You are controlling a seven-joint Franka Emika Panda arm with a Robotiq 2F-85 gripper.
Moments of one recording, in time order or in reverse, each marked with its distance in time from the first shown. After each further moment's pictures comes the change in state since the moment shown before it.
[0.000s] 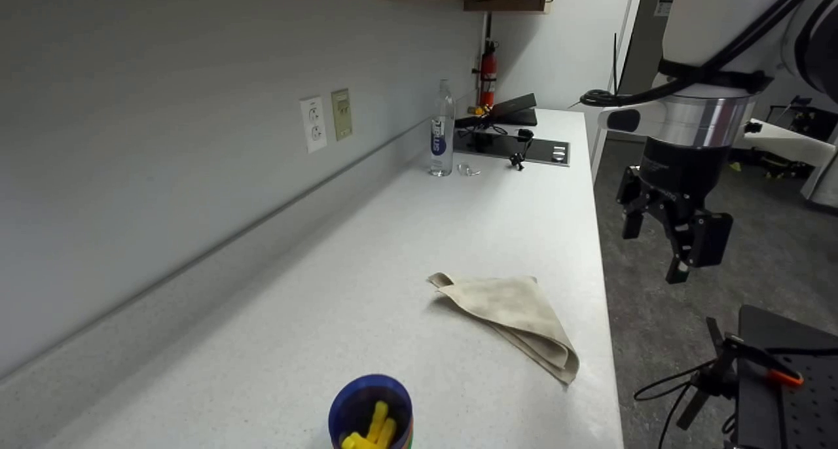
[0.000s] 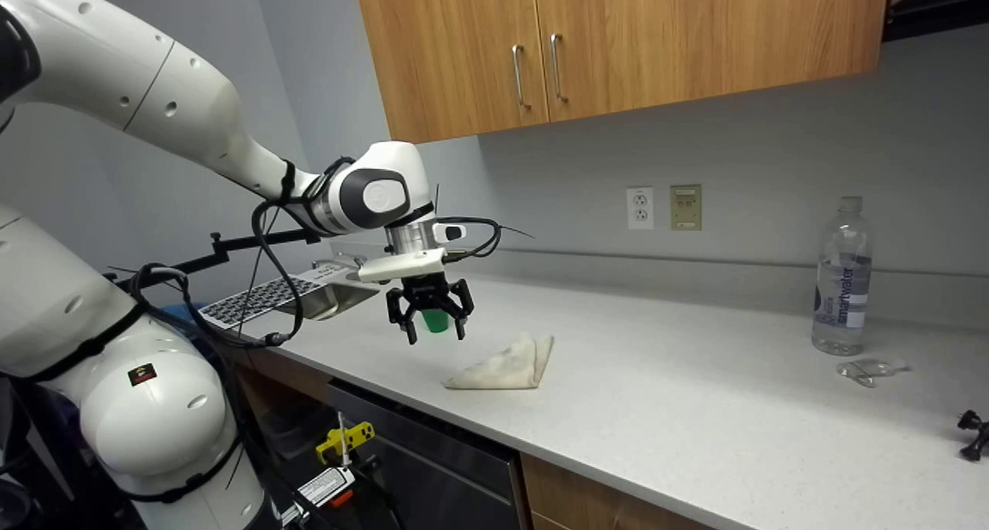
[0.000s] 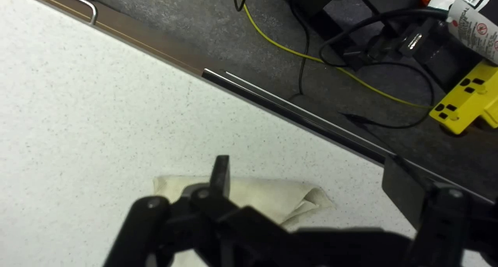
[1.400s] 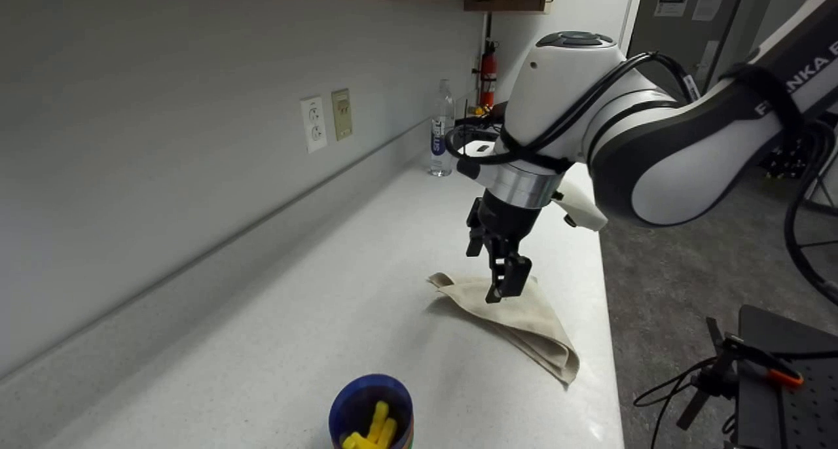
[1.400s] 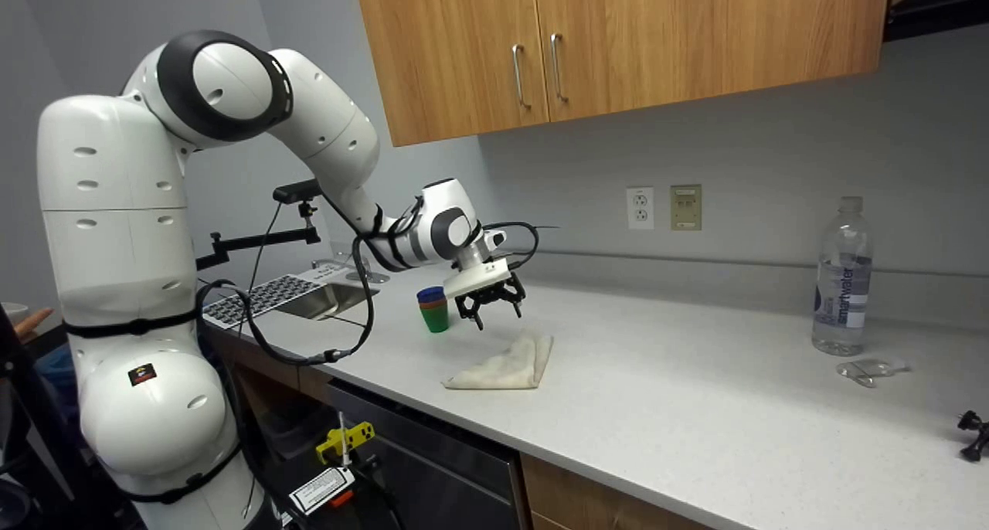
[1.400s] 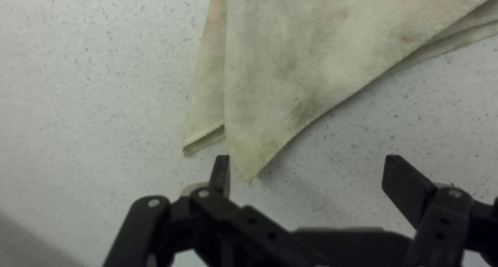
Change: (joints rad) arm -0.002 0.605 0.059 0.383 -0.180 0.488 0.082
